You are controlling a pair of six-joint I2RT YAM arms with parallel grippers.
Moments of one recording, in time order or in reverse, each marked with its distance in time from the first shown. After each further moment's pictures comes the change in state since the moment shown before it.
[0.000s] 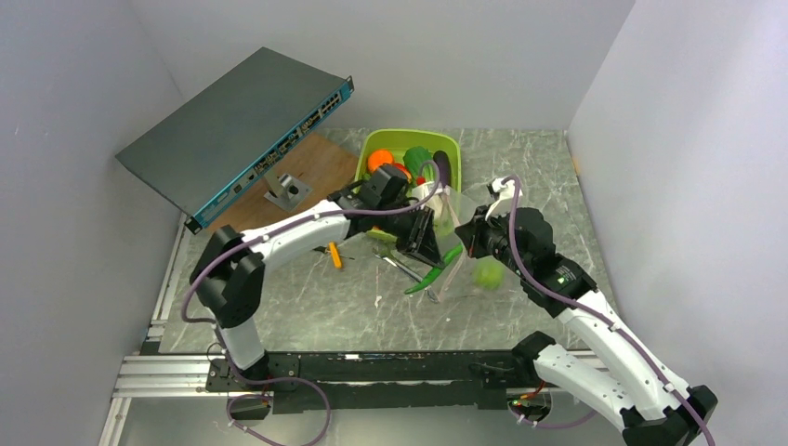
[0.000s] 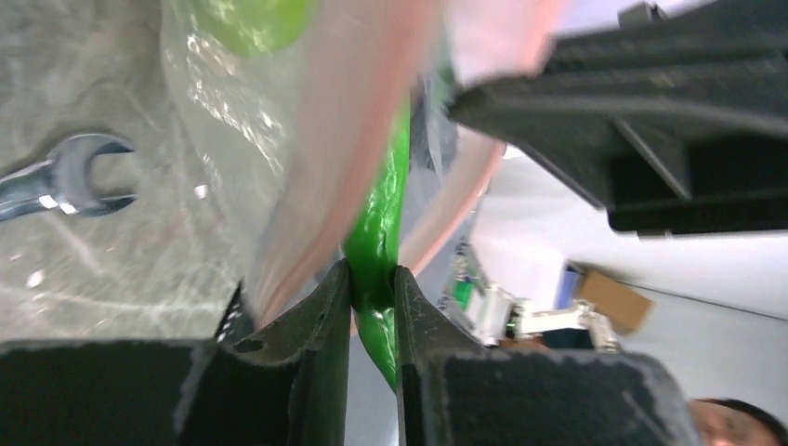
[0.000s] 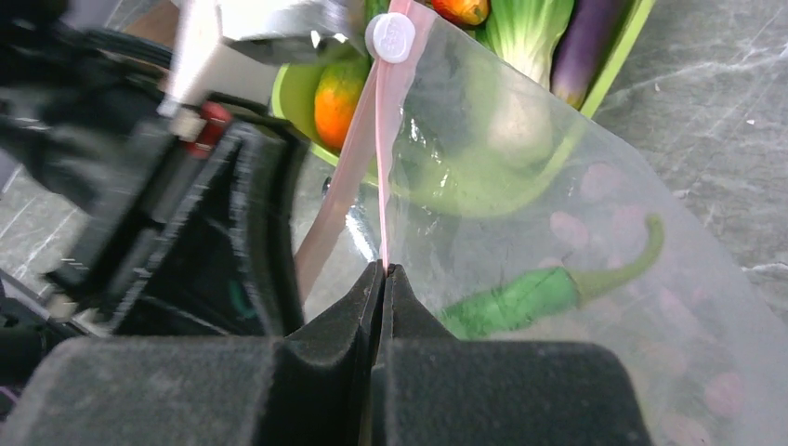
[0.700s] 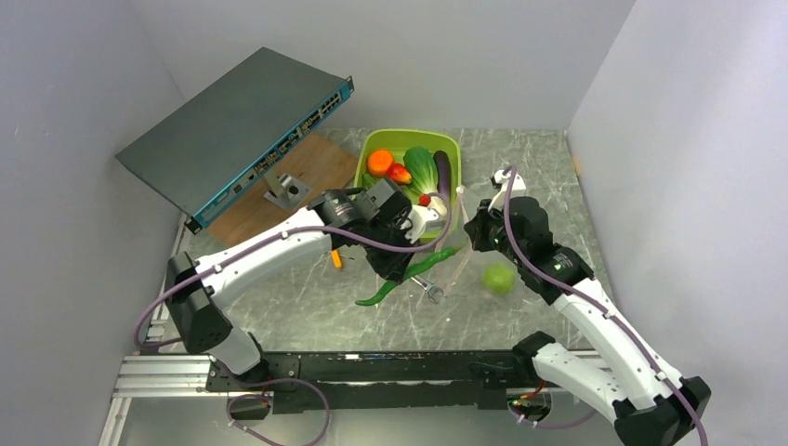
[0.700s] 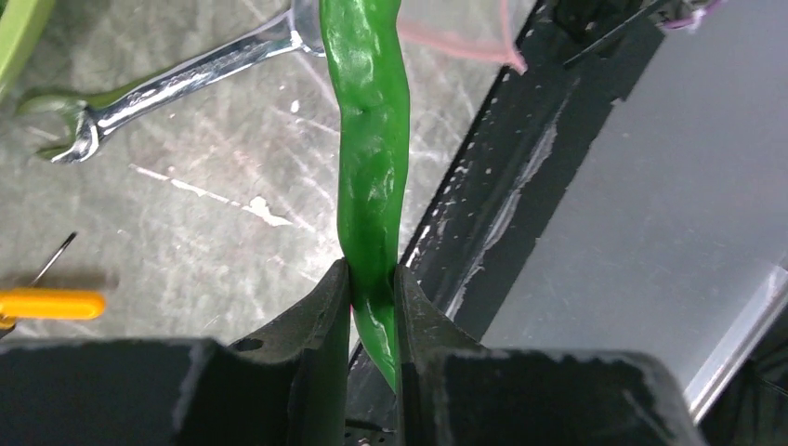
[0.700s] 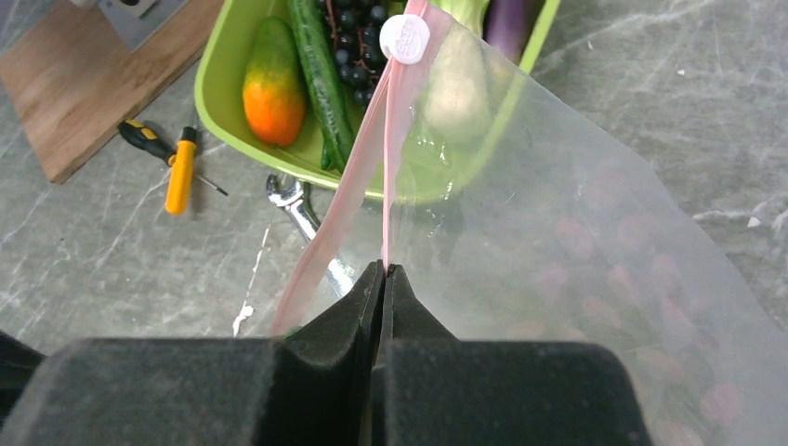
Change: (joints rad) left arm -0.161 -0.183 0.114 -0.582 -0.556 0.595; right arm -0.072 0.087 0.061 -0.090 0.054 0.013
